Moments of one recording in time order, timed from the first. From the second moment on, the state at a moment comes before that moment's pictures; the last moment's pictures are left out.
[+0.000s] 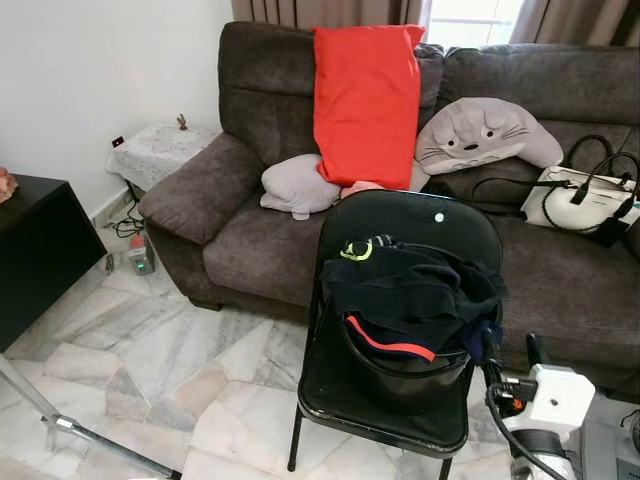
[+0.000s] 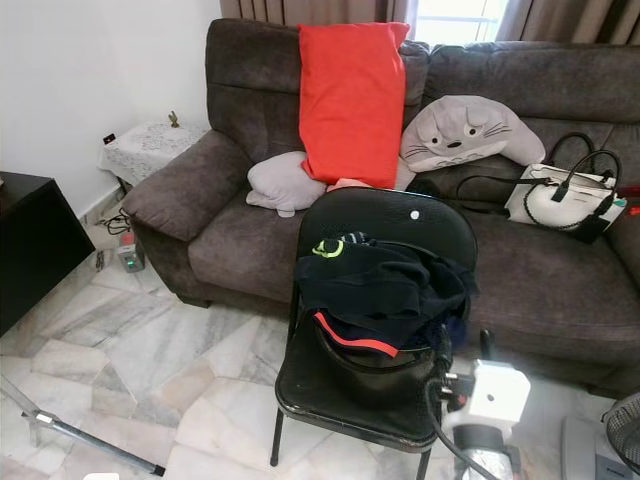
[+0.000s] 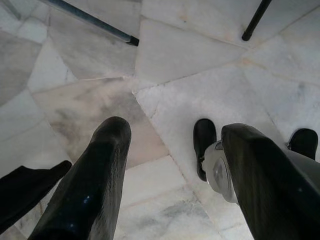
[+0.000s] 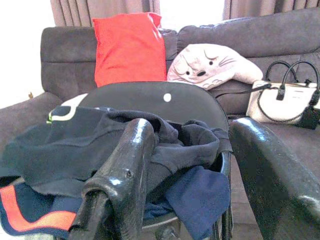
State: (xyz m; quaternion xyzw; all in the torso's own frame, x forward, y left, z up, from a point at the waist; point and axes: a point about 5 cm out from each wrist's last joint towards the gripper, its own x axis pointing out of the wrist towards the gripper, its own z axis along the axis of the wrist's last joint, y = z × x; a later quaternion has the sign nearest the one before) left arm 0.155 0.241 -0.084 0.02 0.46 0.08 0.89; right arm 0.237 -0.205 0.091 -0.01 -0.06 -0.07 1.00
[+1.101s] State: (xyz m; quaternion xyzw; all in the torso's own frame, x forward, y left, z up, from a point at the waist) left arm 0.154 0.248 -0.083 0.02 0.46 0.08 0.88; right arm 0.247 -0.190 0.111 0.00 -0.05 -0.05 1.00
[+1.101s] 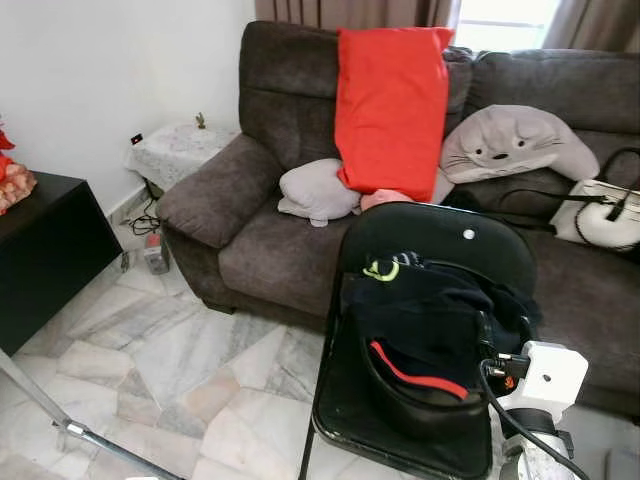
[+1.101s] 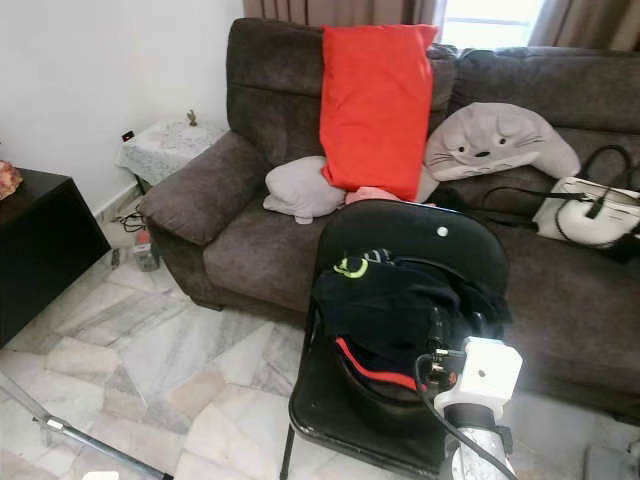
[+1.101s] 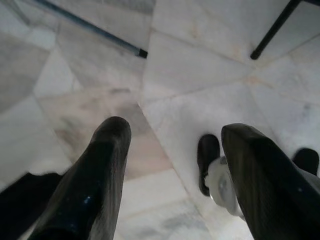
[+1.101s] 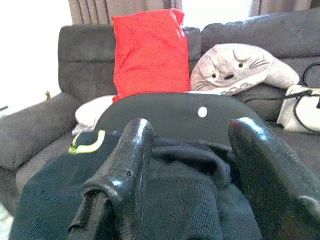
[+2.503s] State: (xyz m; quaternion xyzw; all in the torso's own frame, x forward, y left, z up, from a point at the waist) left arm 0.150 0.248 -0.085 0.02 0.47 0.08 0.88; right arm 0.202 -0.215 0.100 -0.32 0.20 -0.03 0.92
